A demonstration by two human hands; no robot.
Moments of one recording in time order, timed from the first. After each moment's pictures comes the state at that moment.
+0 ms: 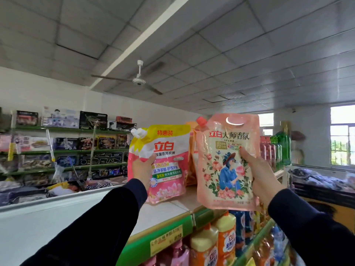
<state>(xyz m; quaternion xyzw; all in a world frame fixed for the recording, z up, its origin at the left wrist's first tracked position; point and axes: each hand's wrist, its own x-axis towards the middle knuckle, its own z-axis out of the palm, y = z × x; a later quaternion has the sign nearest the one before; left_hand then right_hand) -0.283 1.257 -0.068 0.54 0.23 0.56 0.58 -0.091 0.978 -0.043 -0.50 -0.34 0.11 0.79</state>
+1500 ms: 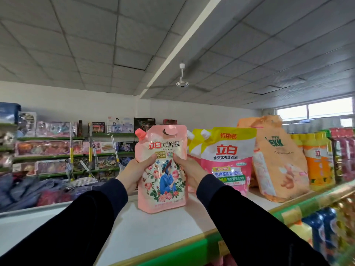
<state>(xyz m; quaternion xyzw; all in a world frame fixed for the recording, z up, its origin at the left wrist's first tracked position) -0.498 1.299 -0.053 0.63 0.23 0.49 0.56 -0.302 1.260 -0.056 -0.42 -0.47 0.41 0.66</state>
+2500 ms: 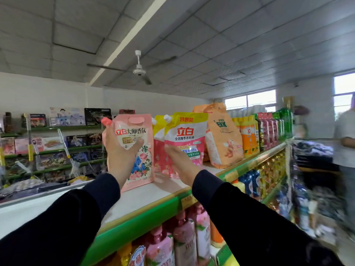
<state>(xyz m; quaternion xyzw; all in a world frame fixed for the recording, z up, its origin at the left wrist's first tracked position) -0.472 1.206 -0.061 0.66 0.19 0.66 0.29 -0.299 1.125 -0.091 -0.51 -0.47 0.27 0.67</state>
